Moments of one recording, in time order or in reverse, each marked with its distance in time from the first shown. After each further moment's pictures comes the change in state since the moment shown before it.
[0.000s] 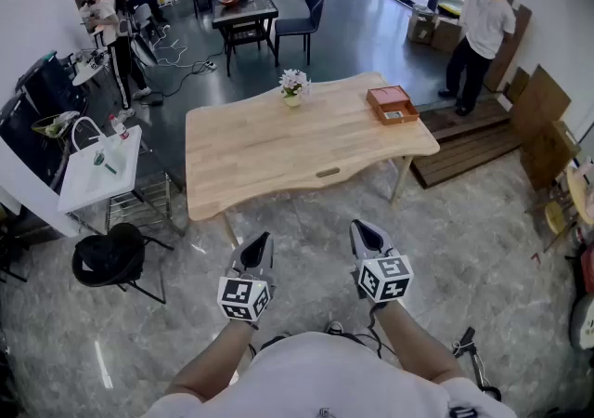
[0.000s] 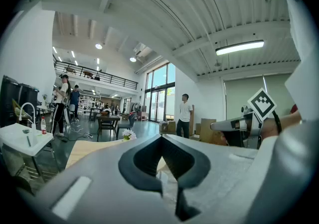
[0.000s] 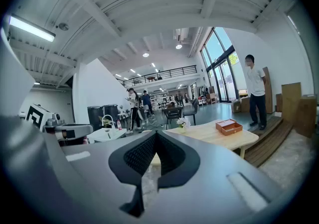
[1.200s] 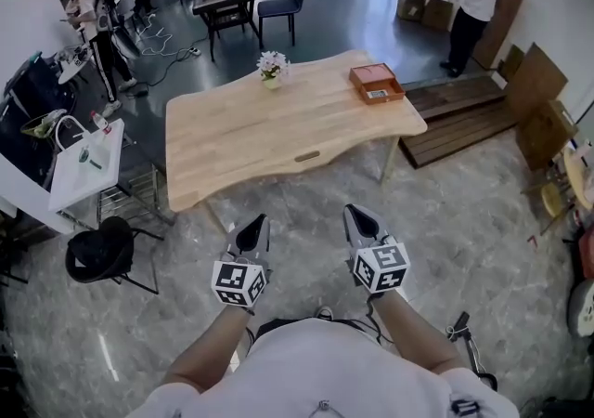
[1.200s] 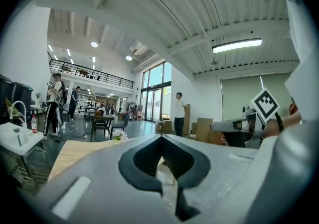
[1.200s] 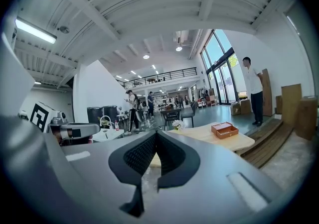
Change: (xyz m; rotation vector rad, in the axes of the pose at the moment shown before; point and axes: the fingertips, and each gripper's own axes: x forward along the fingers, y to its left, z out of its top) left arm 0.060 -0.063 0.001 0.011 0.006 -0.036; right arm -0.023 -0.067 0.008 -0.016 -0.026 0.009
